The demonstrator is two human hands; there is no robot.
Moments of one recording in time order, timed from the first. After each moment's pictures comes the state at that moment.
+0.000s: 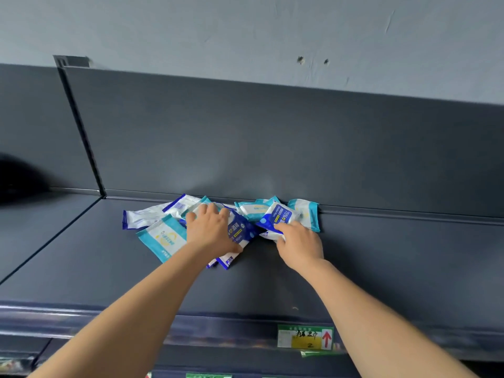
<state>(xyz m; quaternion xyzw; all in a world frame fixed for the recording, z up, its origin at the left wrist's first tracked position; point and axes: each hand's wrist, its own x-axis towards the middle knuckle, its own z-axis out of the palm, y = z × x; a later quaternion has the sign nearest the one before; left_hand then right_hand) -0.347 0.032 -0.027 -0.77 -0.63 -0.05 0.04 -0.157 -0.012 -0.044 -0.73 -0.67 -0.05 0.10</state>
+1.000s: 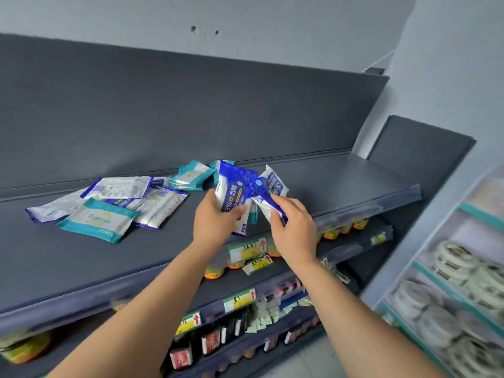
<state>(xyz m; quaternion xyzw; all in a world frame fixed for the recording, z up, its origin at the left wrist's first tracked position) -0.297 -0.102 -0.024 -0.67 -0.41 -0.39 -0.48 -0.178 -0.207 -0.038 -0.77 -0.45 -0.11 0.43</state>
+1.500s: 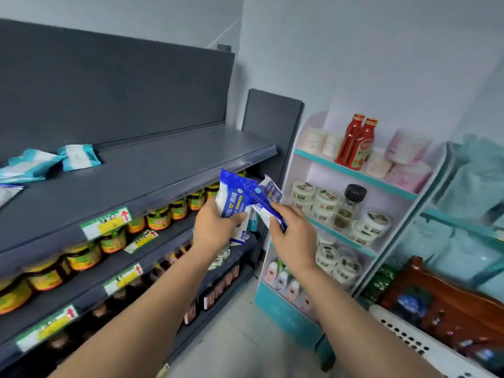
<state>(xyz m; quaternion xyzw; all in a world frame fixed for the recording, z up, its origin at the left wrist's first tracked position) -0.189 -0.341 -0.046 -0.73 -0.25 -0.25 -0.59 -0.123 -0.492 -0.055 -0.86 -0.28 -0.19 0.39</state>
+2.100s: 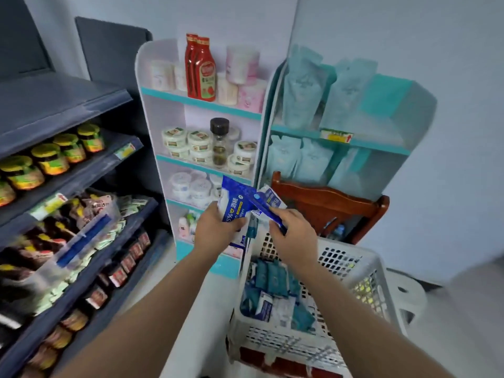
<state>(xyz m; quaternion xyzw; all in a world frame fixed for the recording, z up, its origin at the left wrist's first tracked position) -0.136 -0.658 -0.118 -0.78 -0.15 -0.05 -0.61 -0.138 -0.827 -0.124 -0.93 -0.09 -0.16 0.31</state>
